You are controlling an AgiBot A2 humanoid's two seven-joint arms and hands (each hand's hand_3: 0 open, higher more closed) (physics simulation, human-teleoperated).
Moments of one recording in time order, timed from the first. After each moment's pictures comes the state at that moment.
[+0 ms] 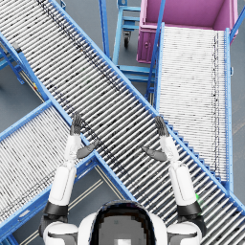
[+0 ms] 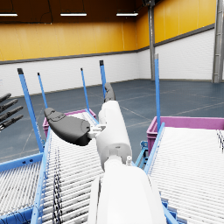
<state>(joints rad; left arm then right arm) 0.29 1.21 0.20 -1.80 1.00 0.10 0.10 0.29 -1.21 0.20 1.80 1.00 0.10 -0.10</state>
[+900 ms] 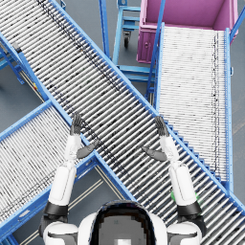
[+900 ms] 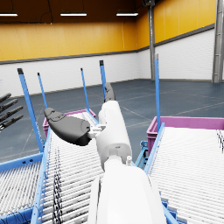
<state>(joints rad) 0.29 1.21 0.20 -1.80 1.00 0.10 0.10 0.29 -1.21 0.20 1.80 1.00 0.10 -0.10</state>
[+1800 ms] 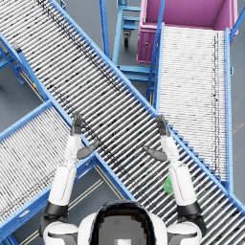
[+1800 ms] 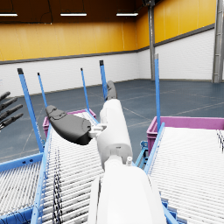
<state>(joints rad) 0.29 1.21 0.20 -1.80 1.00 0.05 0.05 0.29 -1.21 0.20 1.80 1.00 0.05 -0.05</state>
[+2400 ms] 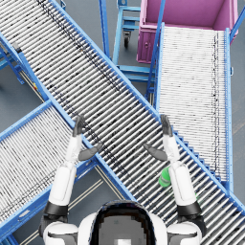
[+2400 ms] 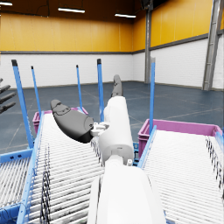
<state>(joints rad) 0.29 1.21 0.20 -1.80 1.18 0.00 0.00 0.29 -1.21 0.20 1.80 1.13 0.00 0.00</state>
